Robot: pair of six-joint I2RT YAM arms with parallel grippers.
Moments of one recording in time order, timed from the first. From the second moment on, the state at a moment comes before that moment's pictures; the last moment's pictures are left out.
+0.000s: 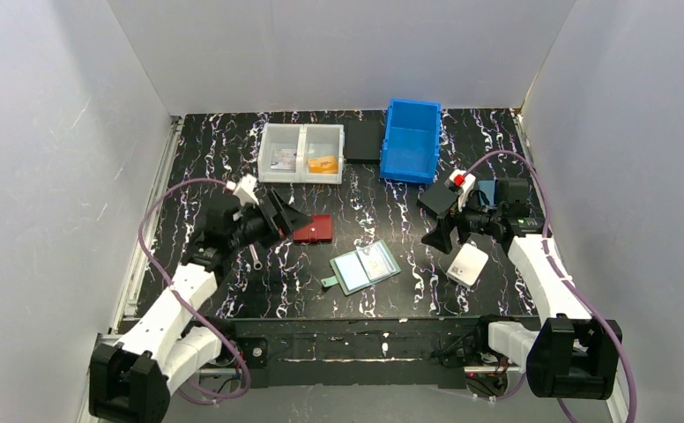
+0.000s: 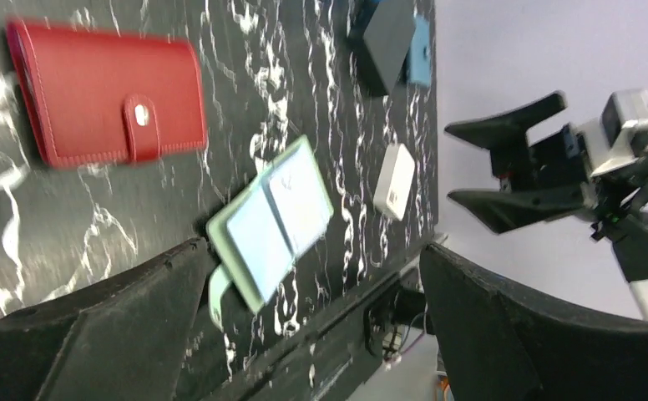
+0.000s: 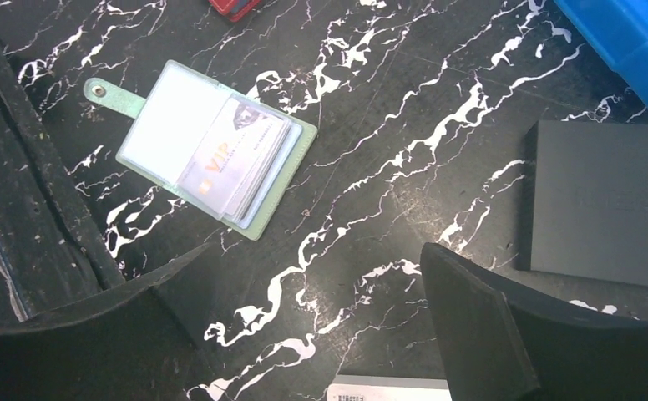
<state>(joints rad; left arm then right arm) -0.27 0.95 0.59 -0.11 0.48 -0.84 0.01 1.09 0.73 -0.48 -0.88 -0.48</state>
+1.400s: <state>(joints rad) -0.97 1.35 0.53 0.27 -0.04 -1.05 0.36 1.46 0.66 -0.07 -0.90 0.22</state>
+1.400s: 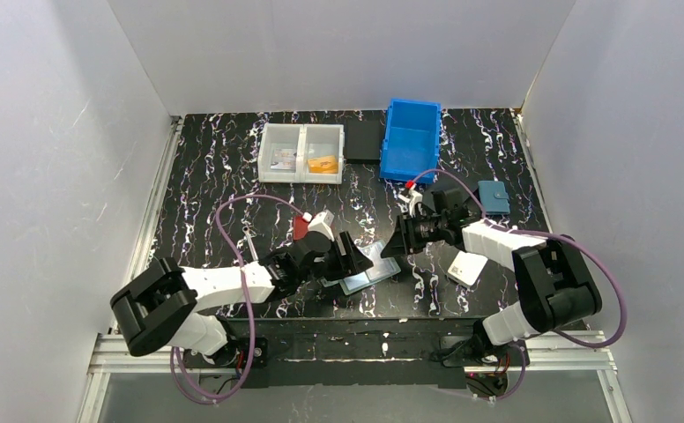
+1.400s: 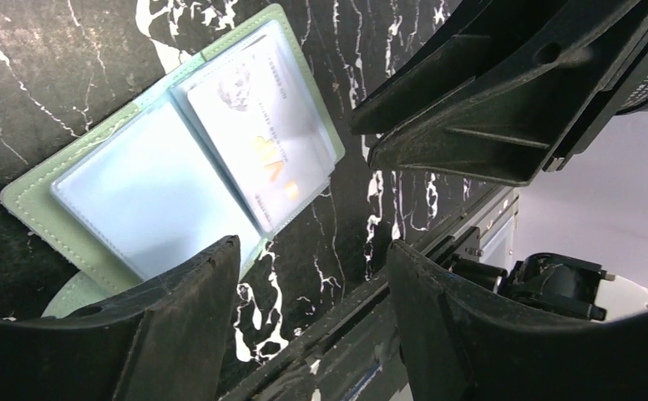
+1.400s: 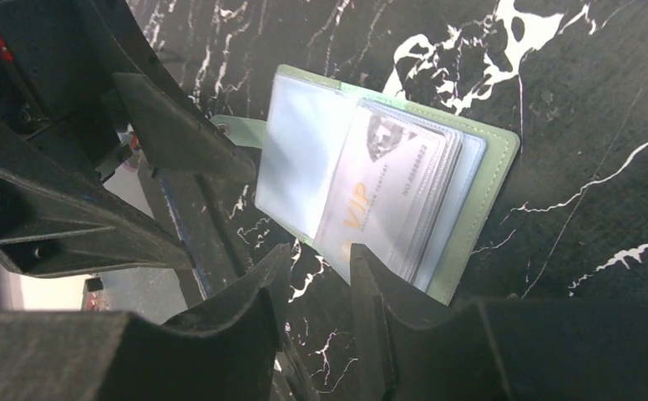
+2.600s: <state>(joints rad) -0.97 1.32 0.38 0.47 -0.06 -1.12 0.38 1.53 0.73 -0.23 -0.92 -0.03</state>
